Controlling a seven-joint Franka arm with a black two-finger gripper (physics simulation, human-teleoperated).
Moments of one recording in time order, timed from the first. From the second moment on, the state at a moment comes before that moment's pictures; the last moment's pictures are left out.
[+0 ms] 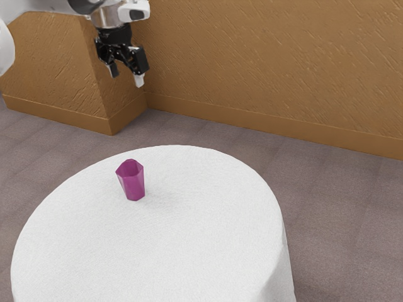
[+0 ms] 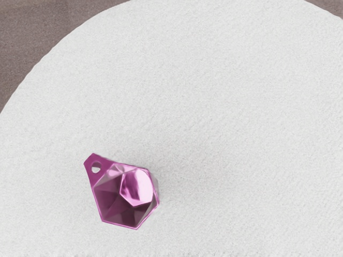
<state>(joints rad) -0.24 0.25 0.32 -1.22 -0.03 1.54 0.21</state>
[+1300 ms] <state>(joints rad) -0.17 0.57 0.49 -1.57 -0.39 1.99 -0.22</state>
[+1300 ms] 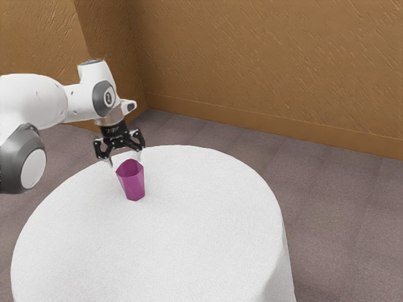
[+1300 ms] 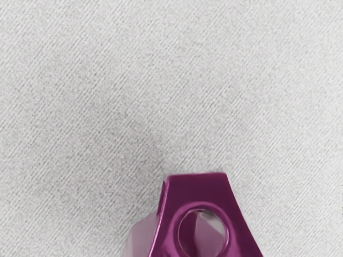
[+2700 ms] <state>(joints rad) -0.17 0.62 0.47 -1.49 -0.41 1.98 -0.48</state>
